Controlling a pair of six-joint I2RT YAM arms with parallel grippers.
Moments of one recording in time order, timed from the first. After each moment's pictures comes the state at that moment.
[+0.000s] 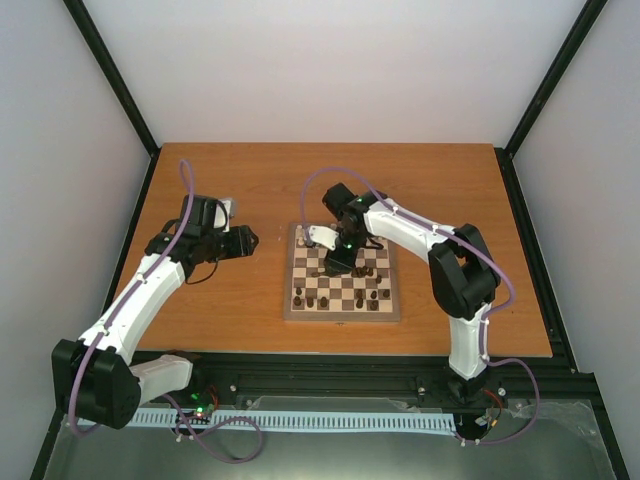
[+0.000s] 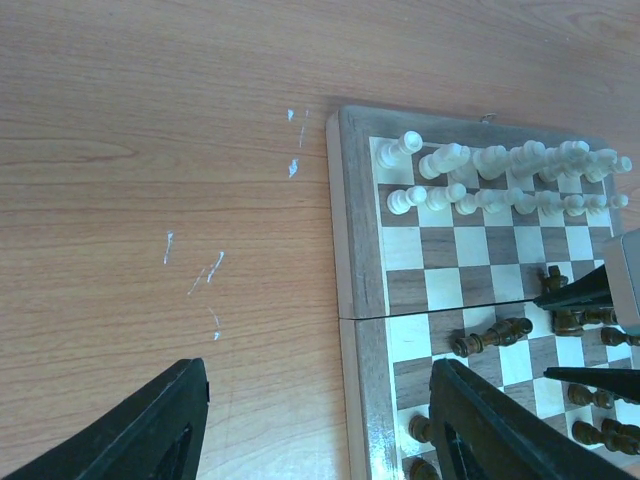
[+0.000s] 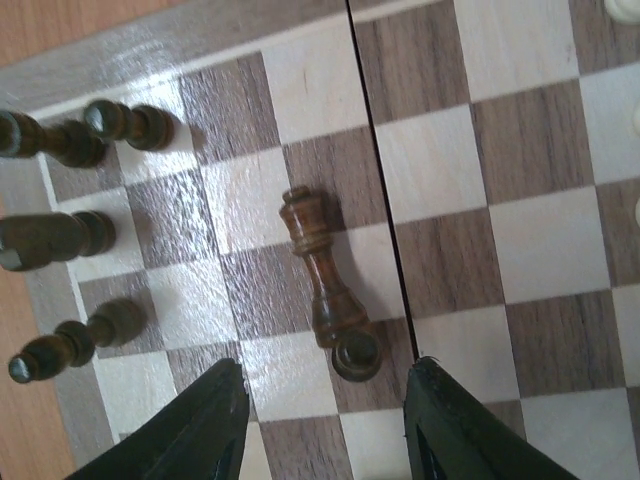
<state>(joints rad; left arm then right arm) -0.23 1.16 0.92 -0.64 0.23 -0.38 0.67 1.96 1.52 -0.97 -0.34 -0.65</state>
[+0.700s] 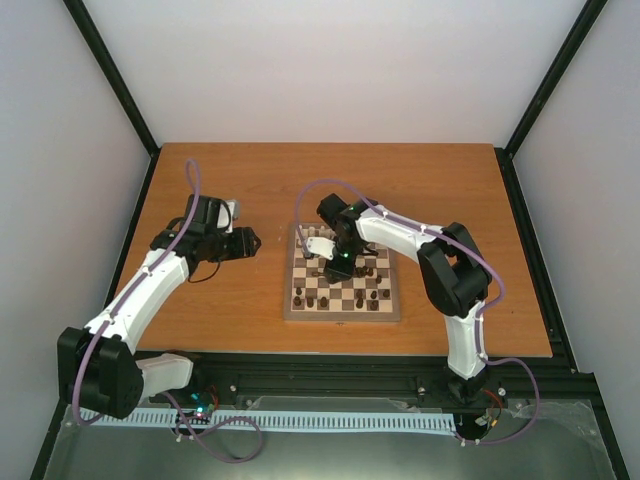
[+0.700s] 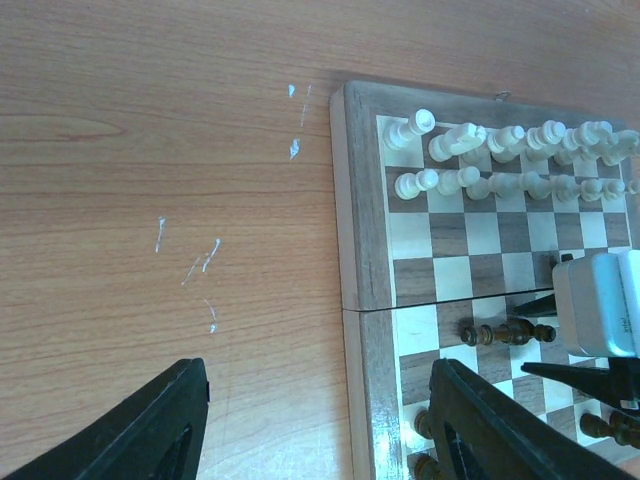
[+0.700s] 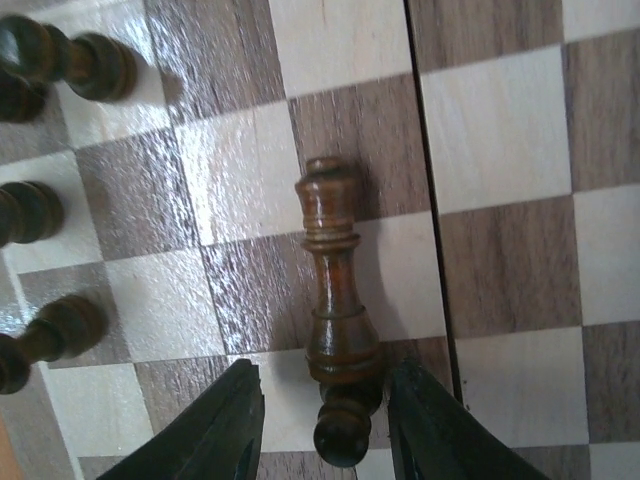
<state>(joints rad) -0.23 1.20 0.92 -0.64 0.25 -0.38 0.70 2.01 1.51 -0.96 -0.30 -0.67</state>
